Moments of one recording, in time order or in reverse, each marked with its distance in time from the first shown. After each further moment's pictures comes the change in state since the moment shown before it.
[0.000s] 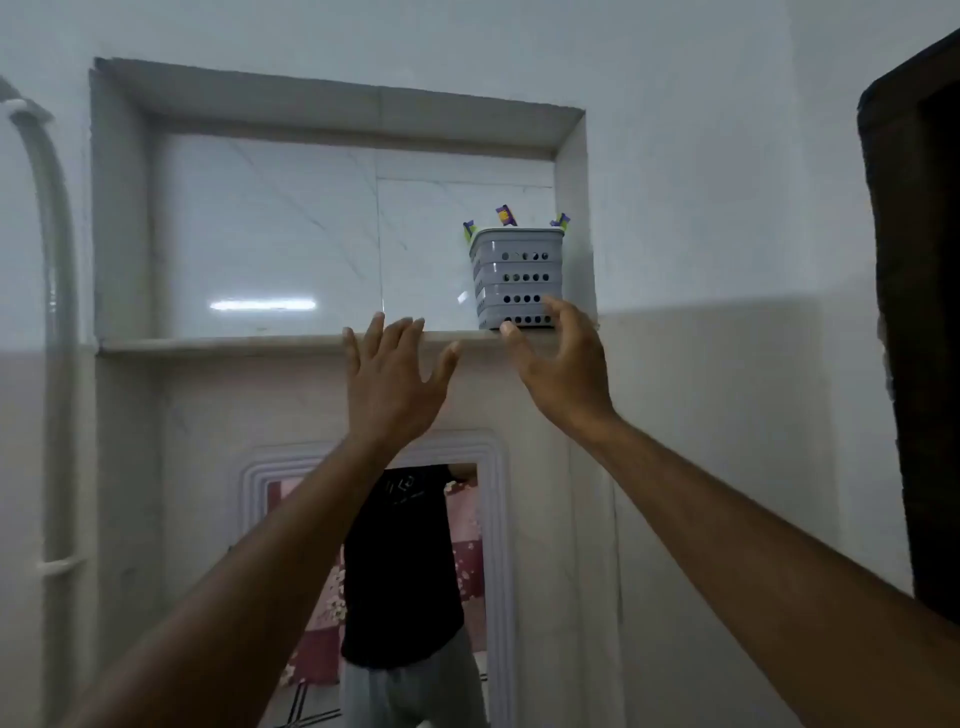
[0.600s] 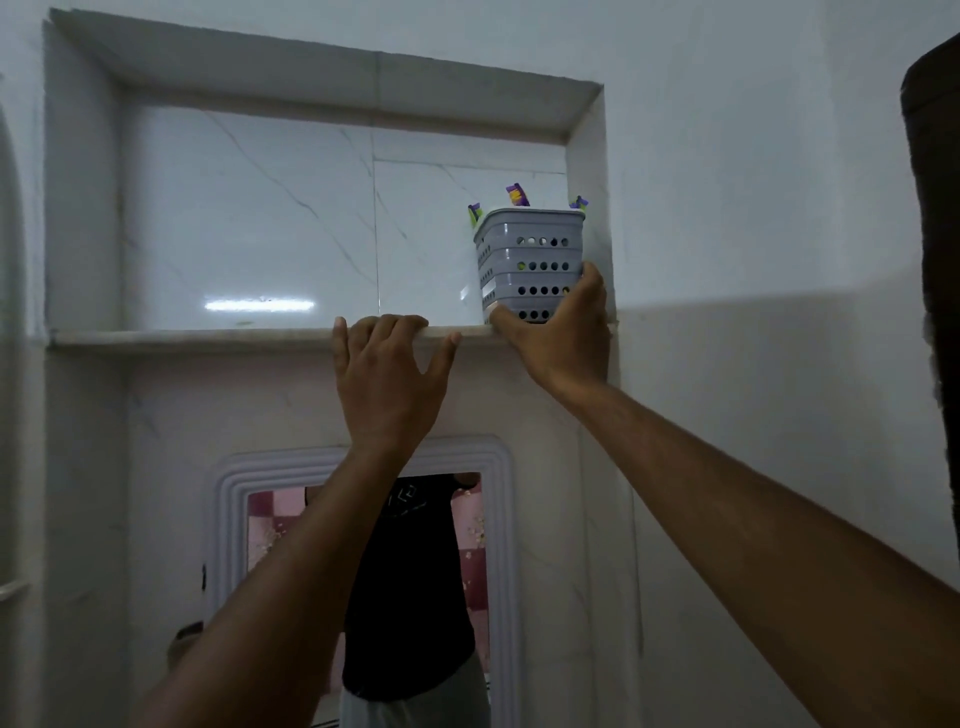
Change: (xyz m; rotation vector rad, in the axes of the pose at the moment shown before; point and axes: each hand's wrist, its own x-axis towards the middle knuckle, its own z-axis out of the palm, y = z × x) left_hand 0.008 0.002 0.016 -0.001 0.294 -0.018; right_hand 0.053 0.013 0.035 -0.077 0.152 0.047
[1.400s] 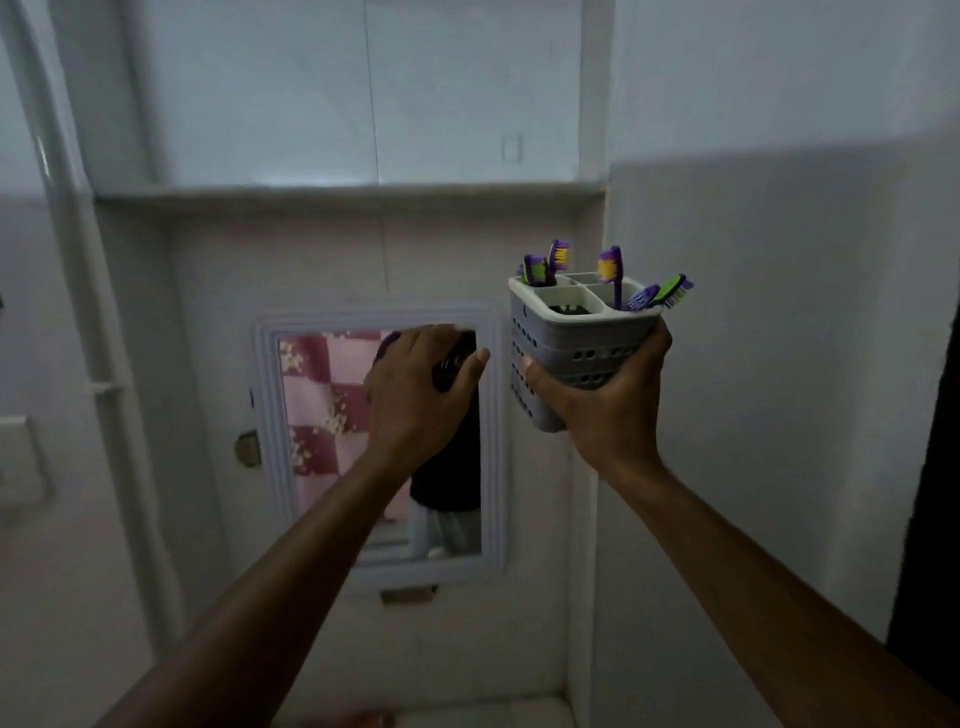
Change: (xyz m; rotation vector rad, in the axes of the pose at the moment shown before) left_hand -0.182 0.038 -0.061 -0.171 -0.466 -0.175; right_hand -0.197 0.101 -0.116 0.371 -0.132 0.149
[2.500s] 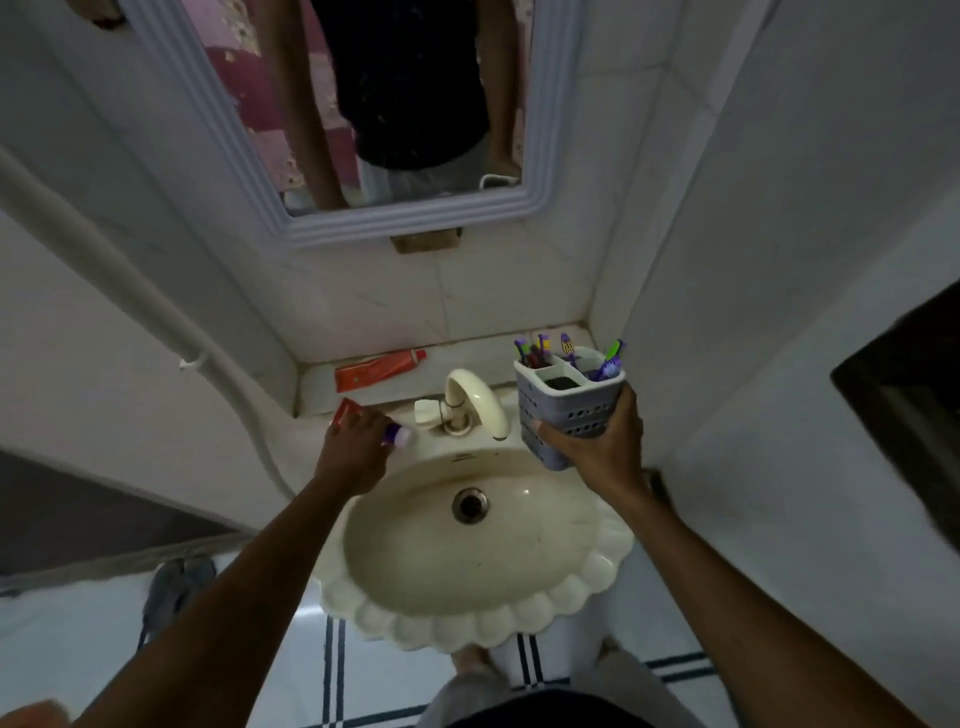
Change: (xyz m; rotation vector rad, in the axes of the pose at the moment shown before) left_hand -0.442 -0.308 0.047 0.407 -1.160 -0.267; right_hand -0.407 0.180 -0.060 -0.456 -0.317 0.966
